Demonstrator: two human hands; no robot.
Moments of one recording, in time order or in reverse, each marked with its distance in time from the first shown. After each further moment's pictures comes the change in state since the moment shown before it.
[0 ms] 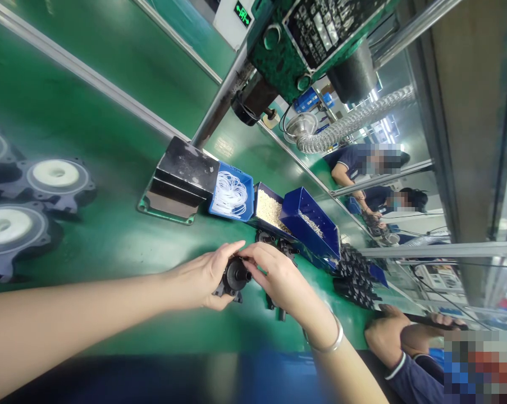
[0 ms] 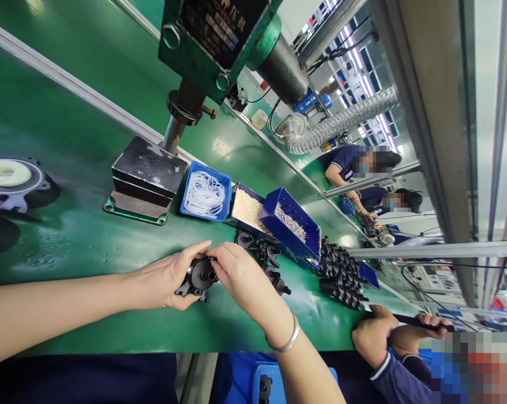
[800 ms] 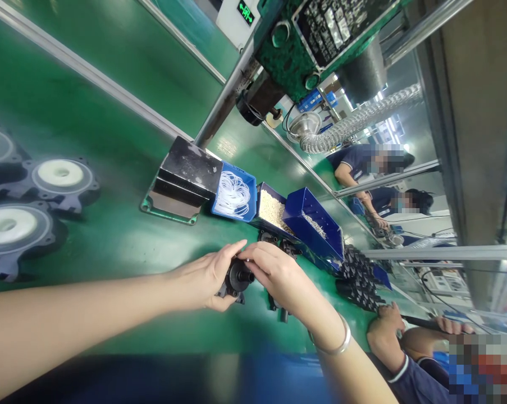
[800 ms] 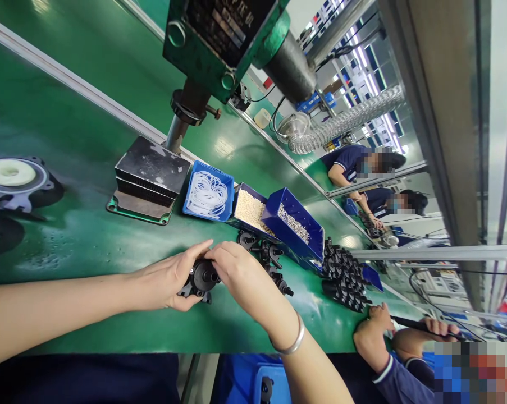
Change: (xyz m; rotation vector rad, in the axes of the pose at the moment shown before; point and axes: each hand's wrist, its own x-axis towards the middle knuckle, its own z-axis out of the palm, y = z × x) left_hand 0.001 -0.001 0.001 0.061 0.015 0.026; right_hand 0.004 0.000 -0.004 0.006 -0.036 -0.043
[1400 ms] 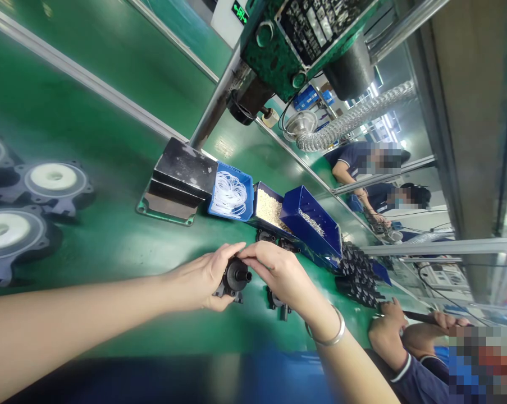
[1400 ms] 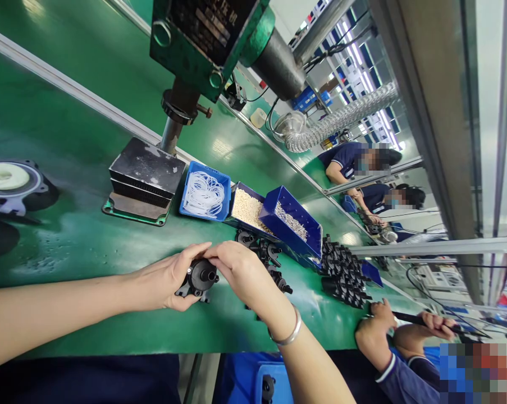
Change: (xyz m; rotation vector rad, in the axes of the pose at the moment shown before) left_hand -0.002 -0.002 0.002 -0.040 -0.026 -0.019; right_hand 0.000 0.005 0.001 0.095 0.122 0.021
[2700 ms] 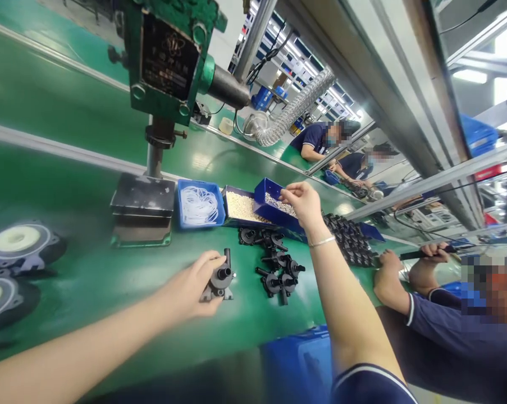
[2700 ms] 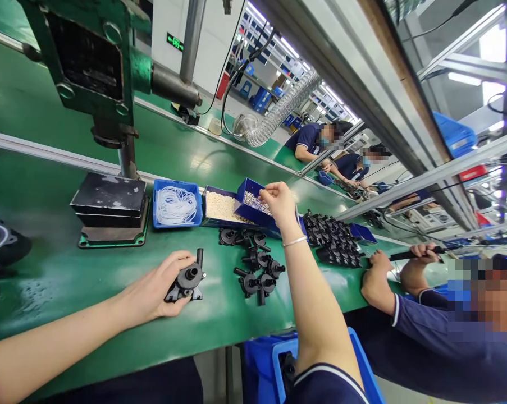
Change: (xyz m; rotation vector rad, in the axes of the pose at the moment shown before) left_hand 0.002 0.013 -0.014 0.205 -0.109 0.014; right_hand -0.009 0.135 -0.076 0.140 0.751 0.727
